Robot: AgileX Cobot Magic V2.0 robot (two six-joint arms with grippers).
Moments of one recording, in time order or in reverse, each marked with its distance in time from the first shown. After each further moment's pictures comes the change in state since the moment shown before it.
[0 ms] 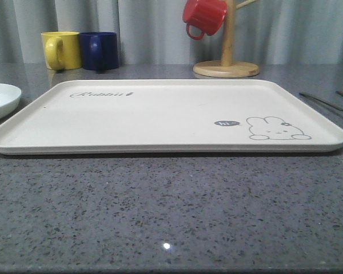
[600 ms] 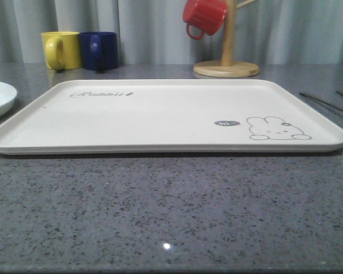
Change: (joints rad) left arm 0.043 -0.059 -0.002 -0.051 -0.012 0.052; right arm 0.000 0.000 0.000 0.000 0.000 0.000
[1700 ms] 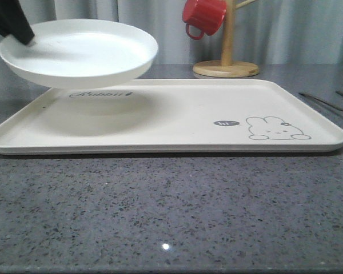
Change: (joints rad) left arm -0.369 0.049 -0.222 -0.377 0.092 0.235; right arm 0.000 0.000 0.000 0.000 0.000 0.000
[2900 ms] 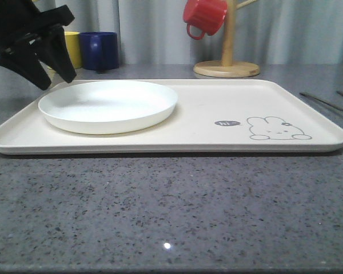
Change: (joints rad) left arm -0.037 0.171 -0.046 -0.035 -0.042 -0.004; right arm 0.000 0.000 0.000 0.000 0.000 0.000
